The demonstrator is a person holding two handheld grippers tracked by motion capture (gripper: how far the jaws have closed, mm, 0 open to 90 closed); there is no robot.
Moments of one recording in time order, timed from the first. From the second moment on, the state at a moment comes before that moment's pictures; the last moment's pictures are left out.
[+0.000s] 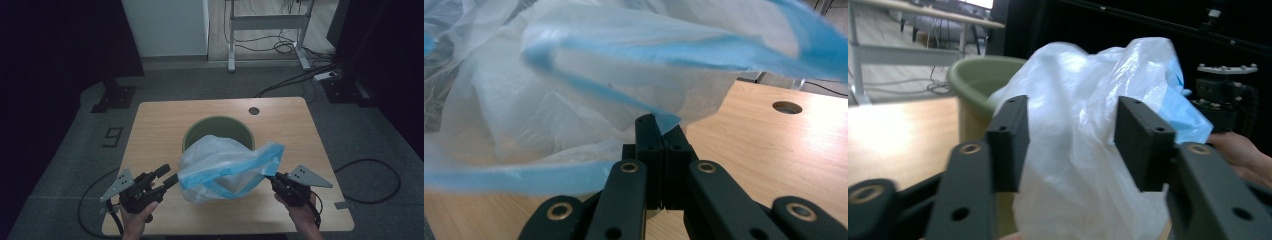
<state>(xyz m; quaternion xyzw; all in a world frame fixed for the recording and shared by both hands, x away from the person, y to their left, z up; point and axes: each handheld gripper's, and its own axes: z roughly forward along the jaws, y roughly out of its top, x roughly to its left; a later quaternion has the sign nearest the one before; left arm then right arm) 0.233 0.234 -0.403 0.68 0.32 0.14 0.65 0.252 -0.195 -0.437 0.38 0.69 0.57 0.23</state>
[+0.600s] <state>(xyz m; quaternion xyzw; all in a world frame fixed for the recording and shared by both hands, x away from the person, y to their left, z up) 0.232 0.197 -0.365 0.74 0.26 0.10 0.62 0.252 -0.194 -0.415 0.38 0.68 0.57 0.24</state>
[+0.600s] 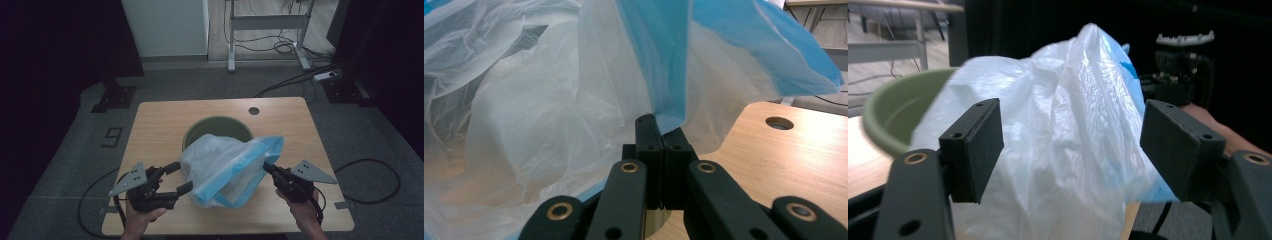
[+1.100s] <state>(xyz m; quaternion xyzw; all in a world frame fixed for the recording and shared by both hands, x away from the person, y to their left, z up) 0.262 0.132 -0.357 0.79 0.26 0.10 0.55 0.253 -0.191 -0.414 0.37 0.69 0.57 0.24</state>
